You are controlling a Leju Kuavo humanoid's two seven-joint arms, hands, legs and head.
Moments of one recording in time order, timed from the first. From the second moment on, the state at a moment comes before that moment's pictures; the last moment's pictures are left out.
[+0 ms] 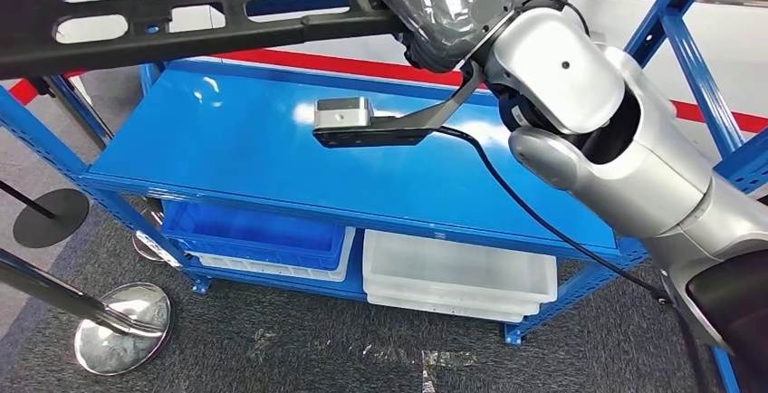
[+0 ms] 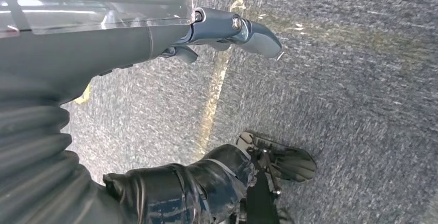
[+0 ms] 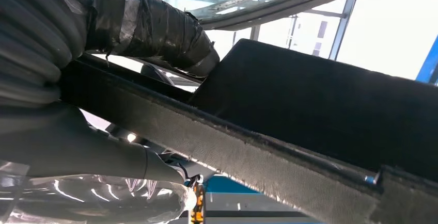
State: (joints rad) left arm -0.12 0.12 -0.96 -0.17 1.19 0.31 -0.10; right arm -1.28 -0.27 0.95 -1.50 0.92 0.17 0.03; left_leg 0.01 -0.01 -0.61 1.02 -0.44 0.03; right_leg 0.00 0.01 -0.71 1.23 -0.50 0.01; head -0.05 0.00
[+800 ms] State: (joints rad) left arm -0.12 0.11 -0.97 -0.17 1.20 0.32 -0.08; right arm -1.28 -0.27 0.96 -1.50 0.94 0.17 0.03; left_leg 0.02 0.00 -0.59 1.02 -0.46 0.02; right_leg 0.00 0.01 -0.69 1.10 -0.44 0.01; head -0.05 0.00
